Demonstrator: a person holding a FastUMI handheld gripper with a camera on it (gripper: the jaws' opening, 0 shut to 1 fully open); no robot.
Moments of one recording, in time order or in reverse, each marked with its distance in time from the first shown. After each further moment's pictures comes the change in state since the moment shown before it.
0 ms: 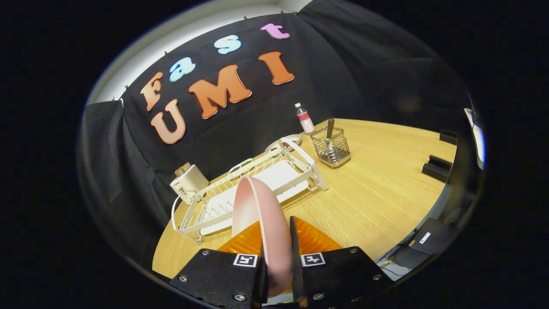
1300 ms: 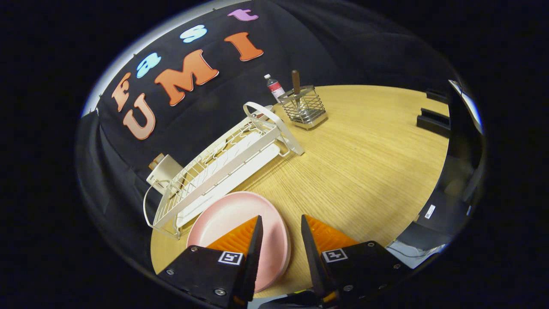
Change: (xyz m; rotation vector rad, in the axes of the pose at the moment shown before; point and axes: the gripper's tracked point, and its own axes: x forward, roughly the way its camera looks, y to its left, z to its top) arm 0.031 -0.043 -0.033 0.012 0.102 -0.127
